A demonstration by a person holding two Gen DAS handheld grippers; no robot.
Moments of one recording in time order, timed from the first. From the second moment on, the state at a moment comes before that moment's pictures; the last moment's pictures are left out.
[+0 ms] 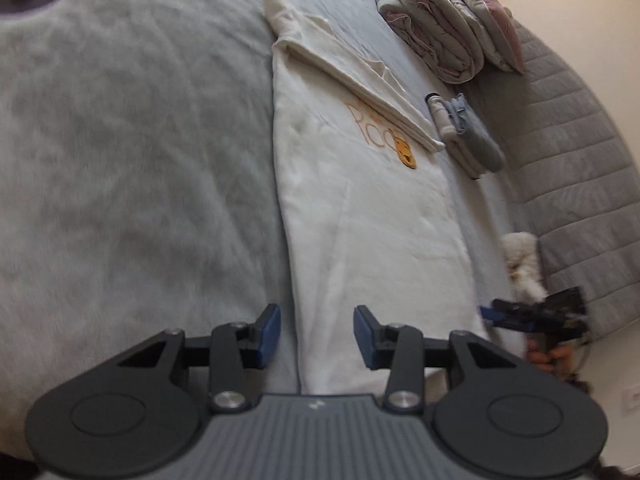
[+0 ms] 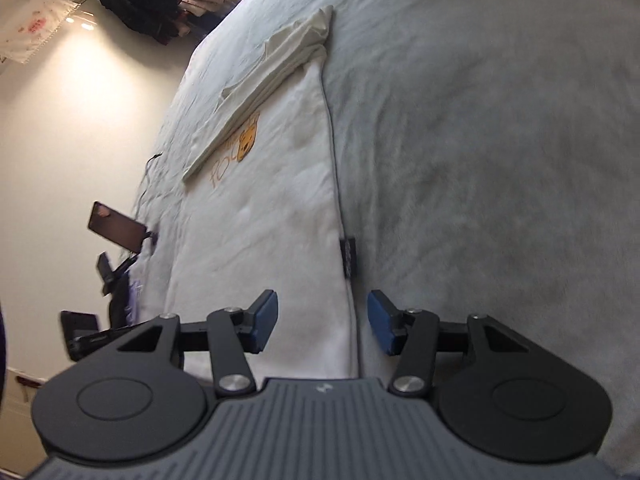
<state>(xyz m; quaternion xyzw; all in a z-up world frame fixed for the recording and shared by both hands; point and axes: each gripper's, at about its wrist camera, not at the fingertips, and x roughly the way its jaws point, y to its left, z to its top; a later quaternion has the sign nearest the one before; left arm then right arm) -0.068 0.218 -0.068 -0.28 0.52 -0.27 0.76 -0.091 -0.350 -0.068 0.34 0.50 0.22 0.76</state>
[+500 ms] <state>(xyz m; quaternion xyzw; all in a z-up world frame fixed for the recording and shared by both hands) -0.075 0.200 -0.085 -0.30 0.55 -0.33 0.70 -0.092 -0.339 -0.088 0.36 0.53 0.27 0.72</state>
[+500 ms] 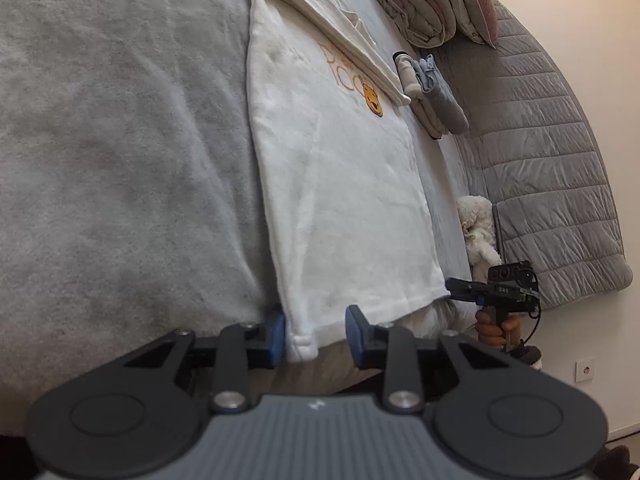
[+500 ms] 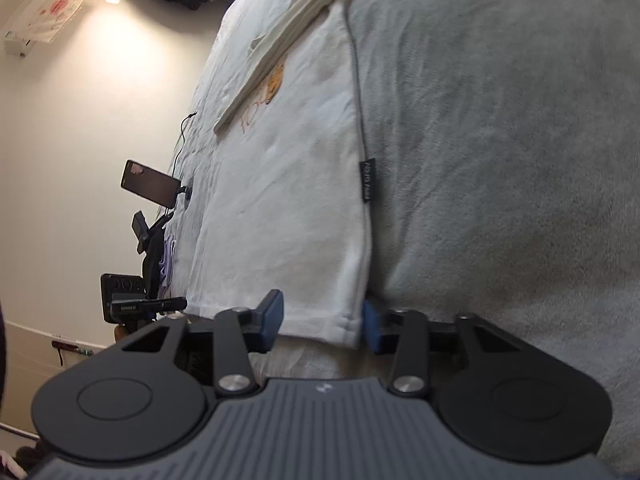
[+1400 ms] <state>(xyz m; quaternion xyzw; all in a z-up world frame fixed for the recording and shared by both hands) -0.022 0.214 -0.082 -0.48 0.40 -0.20 0.75 -0.024 -0.344 -0.084 0.51 0.40 0.17 0.74</state>
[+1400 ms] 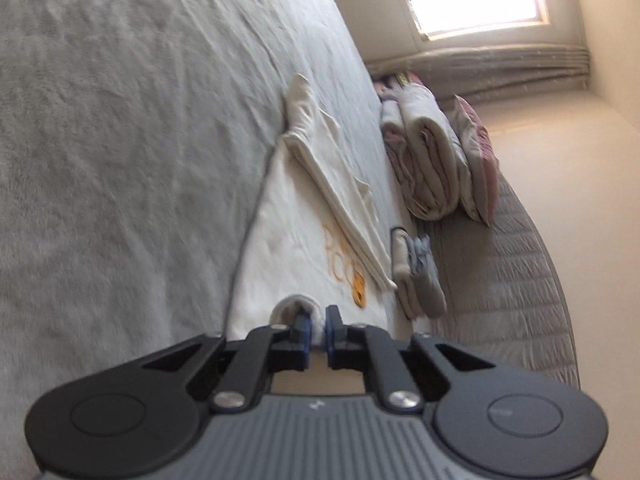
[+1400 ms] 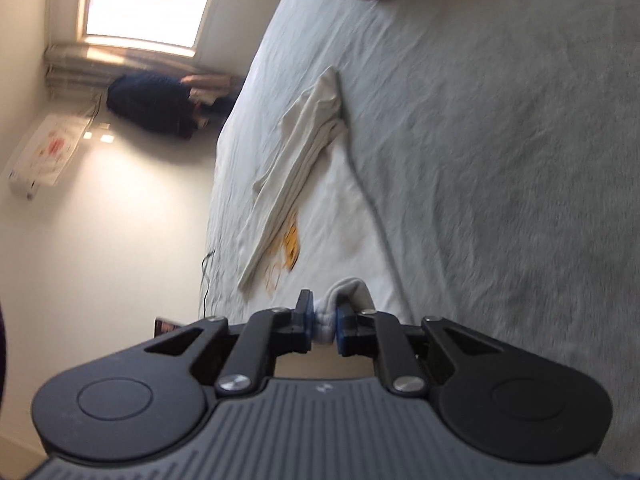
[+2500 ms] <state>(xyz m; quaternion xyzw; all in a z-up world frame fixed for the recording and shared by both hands) -0.010 0.166 -0.062 -0.18 0.33 -0.14 0.92 -0.016 -0.287 -0.063 0.21 0.34 0.11 0.91</state>
